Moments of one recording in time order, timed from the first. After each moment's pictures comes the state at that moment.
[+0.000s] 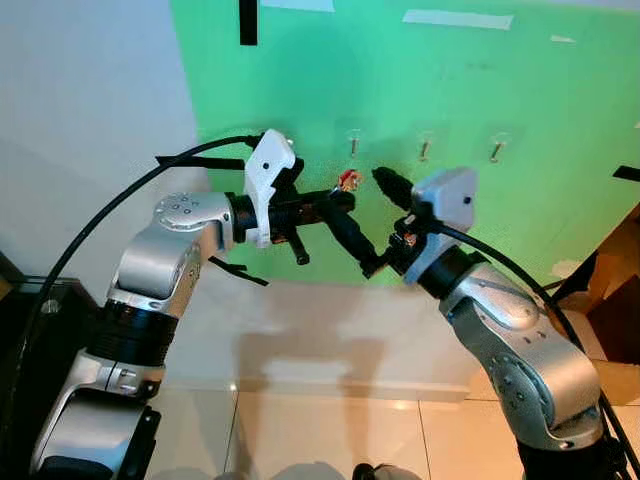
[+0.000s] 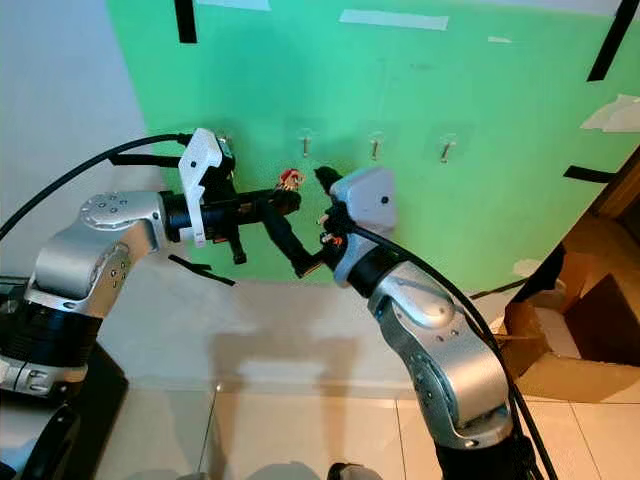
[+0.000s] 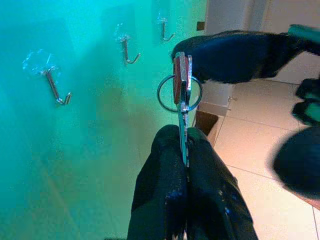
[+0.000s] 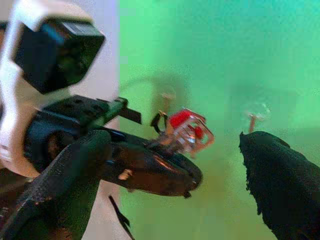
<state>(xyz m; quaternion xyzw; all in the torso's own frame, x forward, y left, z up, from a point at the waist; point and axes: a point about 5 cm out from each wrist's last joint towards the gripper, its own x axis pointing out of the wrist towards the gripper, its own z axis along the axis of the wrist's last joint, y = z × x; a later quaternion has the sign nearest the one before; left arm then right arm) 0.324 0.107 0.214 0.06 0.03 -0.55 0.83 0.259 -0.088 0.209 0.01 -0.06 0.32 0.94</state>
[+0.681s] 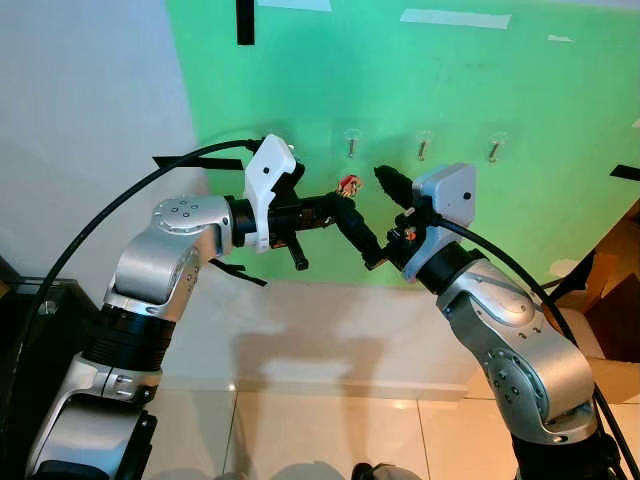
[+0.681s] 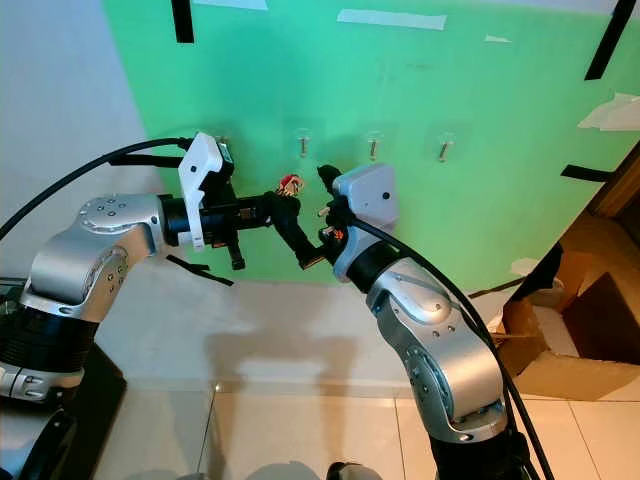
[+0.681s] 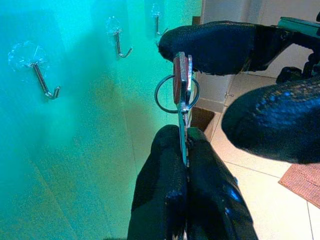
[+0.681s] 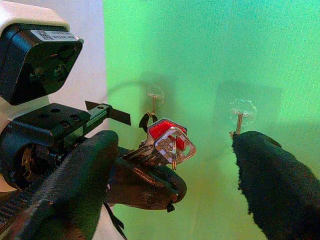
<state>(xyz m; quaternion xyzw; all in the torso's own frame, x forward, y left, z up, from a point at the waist) 0.321 0.108 0.212 0.06 0.04 -0.55 0.83 0.262 -0.088 0.210 0.02 -0.06 0.31 0.95</state>
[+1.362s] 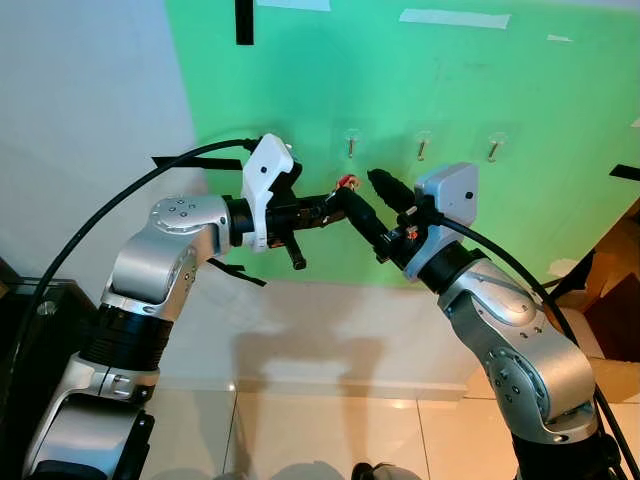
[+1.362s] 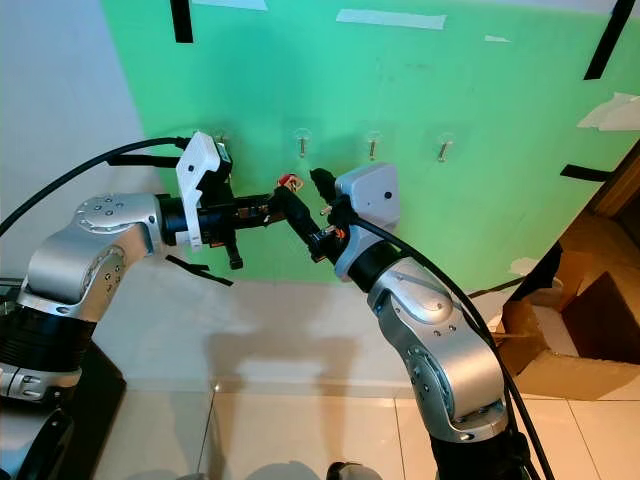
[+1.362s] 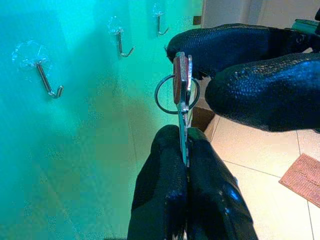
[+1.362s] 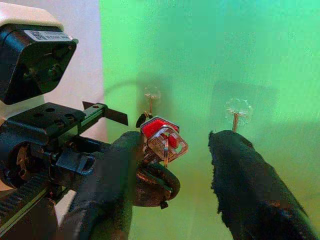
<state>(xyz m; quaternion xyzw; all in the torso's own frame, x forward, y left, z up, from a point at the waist) 0.321 0.110 0.213 0.07 0.04 -0.55 0.83 0.263 -0.090 0.210 0.03 -0.06 0.31 0.95</state>
